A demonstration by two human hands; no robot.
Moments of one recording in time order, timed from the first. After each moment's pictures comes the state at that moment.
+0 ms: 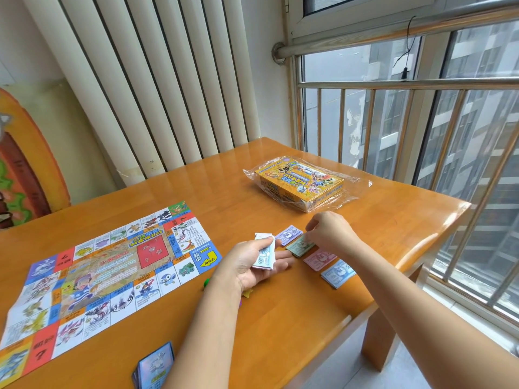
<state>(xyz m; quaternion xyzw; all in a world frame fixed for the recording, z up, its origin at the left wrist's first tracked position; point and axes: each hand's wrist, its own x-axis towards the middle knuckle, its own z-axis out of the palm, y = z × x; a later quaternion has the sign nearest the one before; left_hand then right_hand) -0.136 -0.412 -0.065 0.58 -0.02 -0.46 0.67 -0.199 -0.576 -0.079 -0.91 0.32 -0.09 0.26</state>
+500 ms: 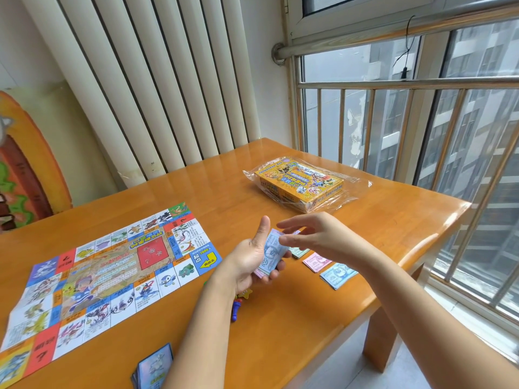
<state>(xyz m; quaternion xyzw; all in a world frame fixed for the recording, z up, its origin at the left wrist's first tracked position) -0.146 -0.405 -0.054 0.71 -0.17 -0.41 0.54 -0.232 -0.548 -0.049 -0.86 0.10 -0.10 0.50</state>
